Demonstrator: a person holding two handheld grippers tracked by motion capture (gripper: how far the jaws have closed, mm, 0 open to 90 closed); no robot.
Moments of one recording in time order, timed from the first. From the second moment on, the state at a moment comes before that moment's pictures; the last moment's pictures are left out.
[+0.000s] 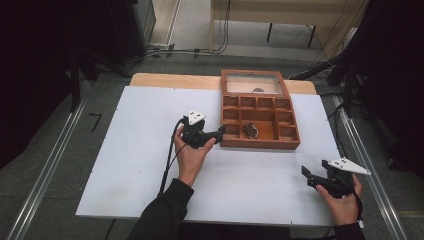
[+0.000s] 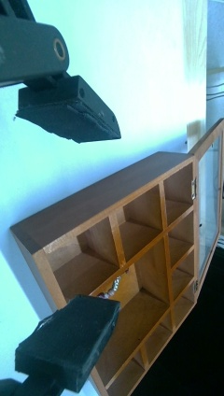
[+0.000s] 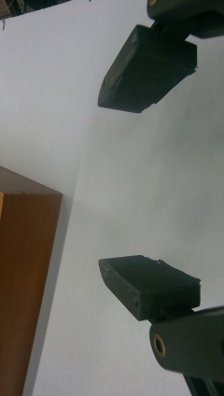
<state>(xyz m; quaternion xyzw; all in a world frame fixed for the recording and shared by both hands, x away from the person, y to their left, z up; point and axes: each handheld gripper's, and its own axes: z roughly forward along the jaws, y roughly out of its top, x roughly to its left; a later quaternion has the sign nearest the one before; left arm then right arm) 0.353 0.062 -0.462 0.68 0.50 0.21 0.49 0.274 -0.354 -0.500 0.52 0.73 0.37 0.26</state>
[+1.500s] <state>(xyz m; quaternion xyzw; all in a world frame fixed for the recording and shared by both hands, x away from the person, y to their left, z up) 0.321 0.109 -0.476 0.66 0.53 0.23 0.48 0.273 -0.353 -0.500 0.52 0.73 0.37 0.26</state>
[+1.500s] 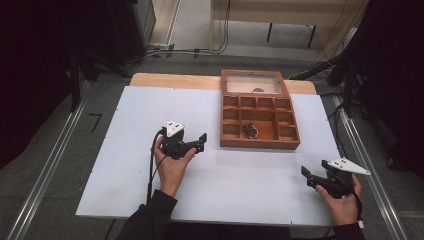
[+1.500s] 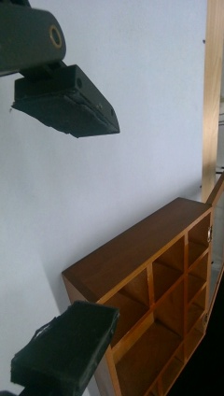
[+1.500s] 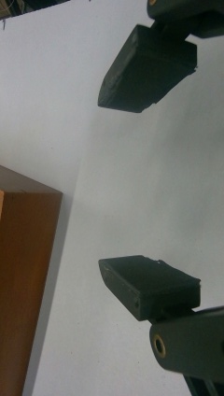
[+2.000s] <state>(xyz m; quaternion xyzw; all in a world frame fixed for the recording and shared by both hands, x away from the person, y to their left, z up) 0.315 0.125 -0.479 0.65 0.54 0.24 0.48 0.273 -0.353 -0.500 0.52 0.73 0.37 0.26</state>
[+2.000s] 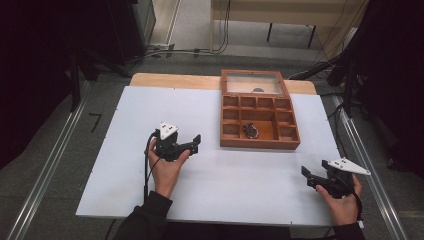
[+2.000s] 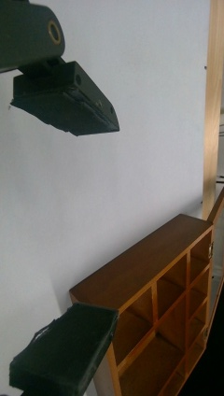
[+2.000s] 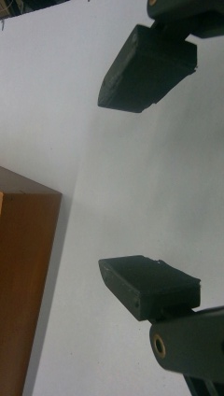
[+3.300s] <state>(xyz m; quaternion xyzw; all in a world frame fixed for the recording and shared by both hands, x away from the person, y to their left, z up) 0.284 0.166 -0.483 0.63 0.56 0.25 0.47 0.272 -0.352 -0.500 0.52 0.73 0.37 0.26</state>
